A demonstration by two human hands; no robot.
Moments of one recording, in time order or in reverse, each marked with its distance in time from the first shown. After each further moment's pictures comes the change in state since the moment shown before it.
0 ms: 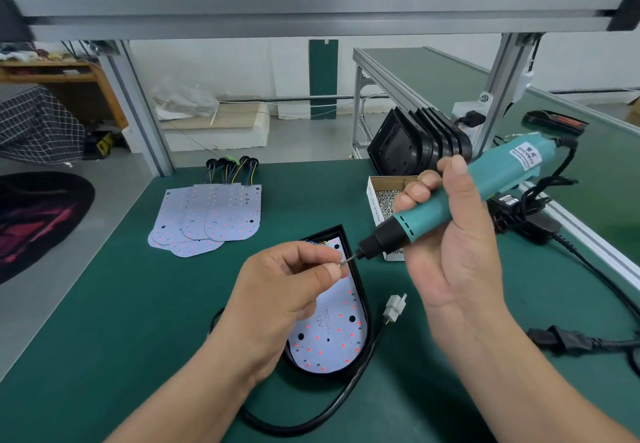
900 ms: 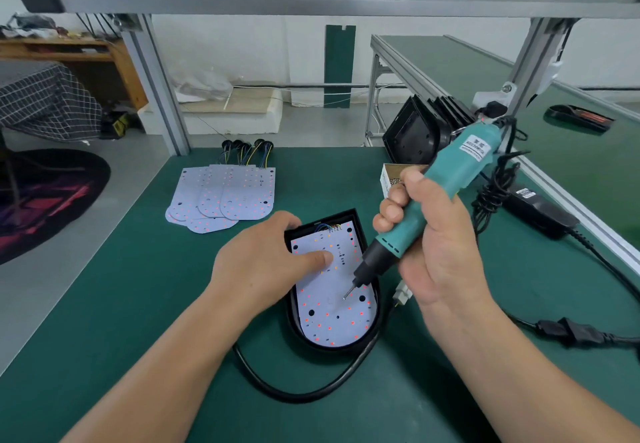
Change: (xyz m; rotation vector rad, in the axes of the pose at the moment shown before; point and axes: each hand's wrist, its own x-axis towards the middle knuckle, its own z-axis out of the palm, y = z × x) left_hand 0.030 -0.004 -0.041 1.167 0.224 0.005; right_hand -0.009 0.022 -0.006 -0.207 -0.100 0.186
